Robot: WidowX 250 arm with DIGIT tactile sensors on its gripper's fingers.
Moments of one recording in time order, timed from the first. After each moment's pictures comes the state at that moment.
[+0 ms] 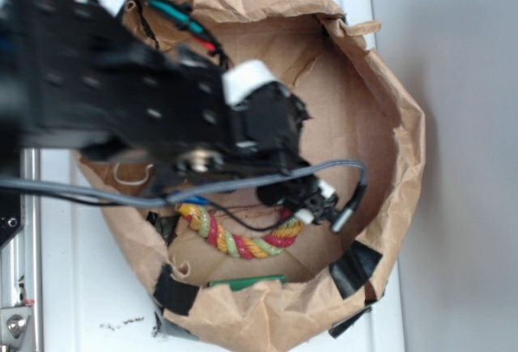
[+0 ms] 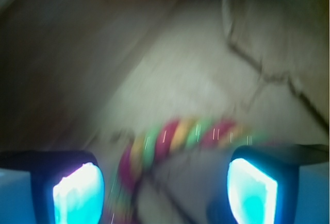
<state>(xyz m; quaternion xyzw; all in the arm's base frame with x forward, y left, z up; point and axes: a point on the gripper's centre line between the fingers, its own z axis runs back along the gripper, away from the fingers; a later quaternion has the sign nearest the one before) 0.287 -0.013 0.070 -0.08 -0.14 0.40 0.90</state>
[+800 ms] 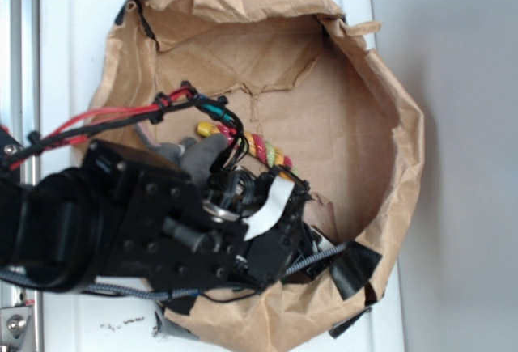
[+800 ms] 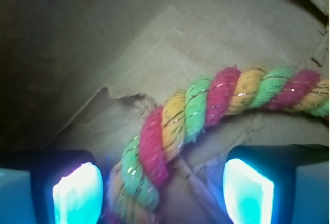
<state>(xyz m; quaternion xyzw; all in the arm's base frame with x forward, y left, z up) 0.289 -0.047 0.029 -0.05 -0.19 0.39 0.90</state>
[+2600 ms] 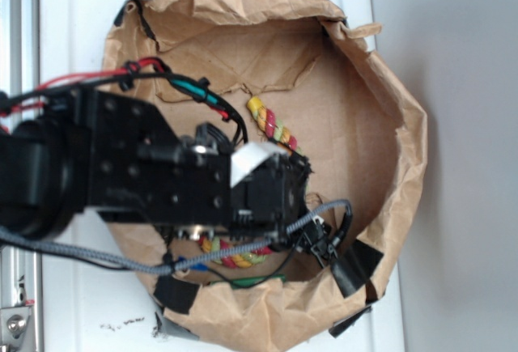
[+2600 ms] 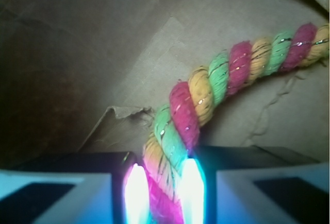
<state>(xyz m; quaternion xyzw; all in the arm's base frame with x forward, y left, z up) 0.291 -0.037 0.047 -0.12 -0.17 0.41 0.89</state>
